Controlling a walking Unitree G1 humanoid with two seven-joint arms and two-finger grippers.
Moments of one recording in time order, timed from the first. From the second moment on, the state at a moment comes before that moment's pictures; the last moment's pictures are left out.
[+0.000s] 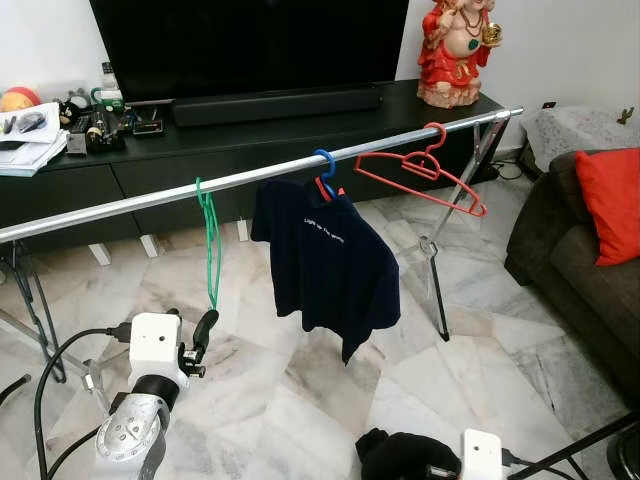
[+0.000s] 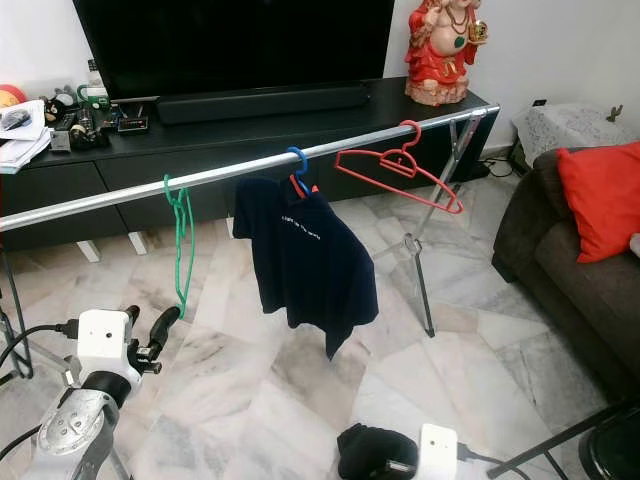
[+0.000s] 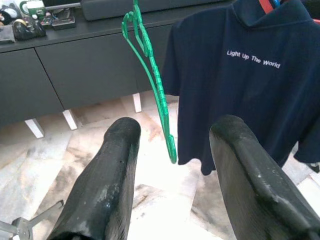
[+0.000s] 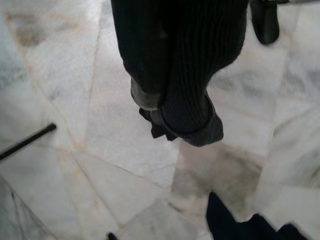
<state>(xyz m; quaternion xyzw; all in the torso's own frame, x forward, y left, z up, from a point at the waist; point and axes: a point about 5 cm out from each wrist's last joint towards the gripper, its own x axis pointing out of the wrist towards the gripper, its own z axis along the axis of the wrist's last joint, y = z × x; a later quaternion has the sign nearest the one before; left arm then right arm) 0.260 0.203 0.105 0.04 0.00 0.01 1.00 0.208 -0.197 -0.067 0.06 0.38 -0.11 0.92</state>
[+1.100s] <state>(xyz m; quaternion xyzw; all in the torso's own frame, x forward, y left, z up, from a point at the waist) 0.257 0.197 0.100 0.04 0.01 -0.02 1.00 0.239 -0.187 0.024 0.04 0.03 -0.13 0.99</state>
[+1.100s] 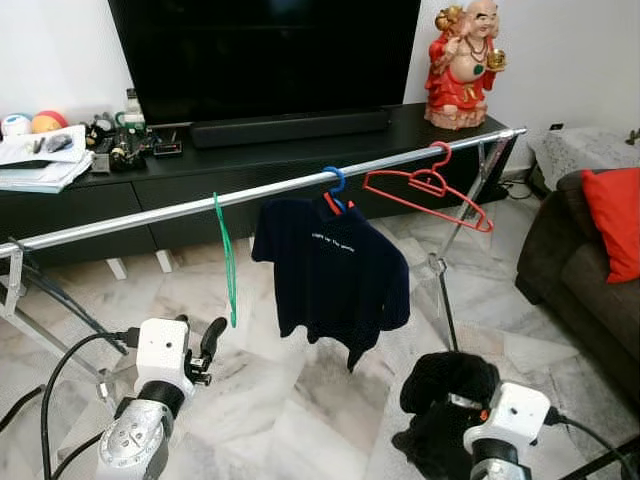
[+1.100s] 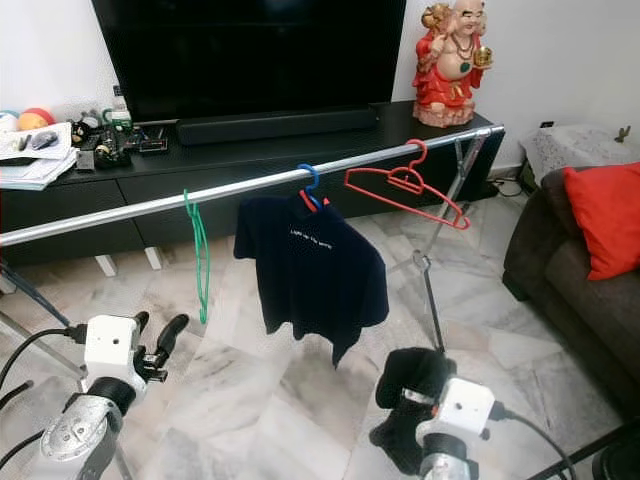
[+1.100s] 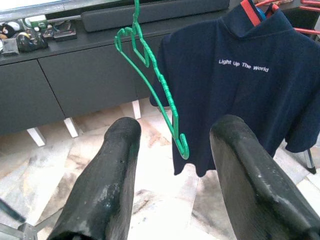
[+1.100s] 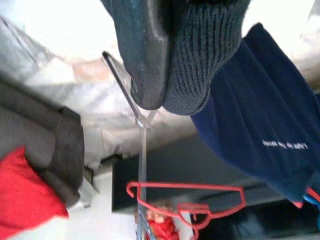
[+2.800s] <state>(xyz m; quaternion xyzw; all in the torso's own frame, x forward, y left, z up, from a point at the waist) 0.271 0.199 0.113 0.04 0.00 0.00 1.00 0.254 -0.158 0.038 0.04 0.05 -0.02 1.00</state>
